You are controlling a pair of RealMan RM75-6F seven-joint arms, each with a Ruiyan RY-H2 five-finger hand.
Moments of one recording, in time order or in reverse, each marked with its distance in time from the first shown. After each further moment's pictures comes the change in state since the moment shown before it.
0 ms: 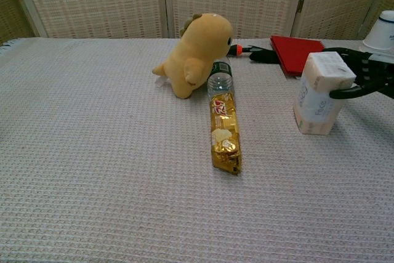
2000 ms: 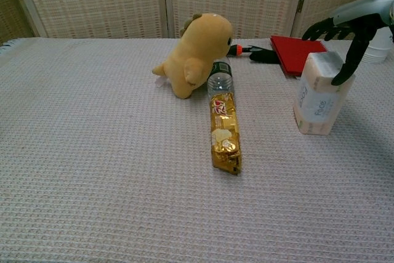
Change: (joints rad) left arm 0.020 0.039 -0.004 -0.042 0.002 0.026 -0.012; right arm 0.457 0.569 0.062 -1.114 1.281 -0.300 -2.021
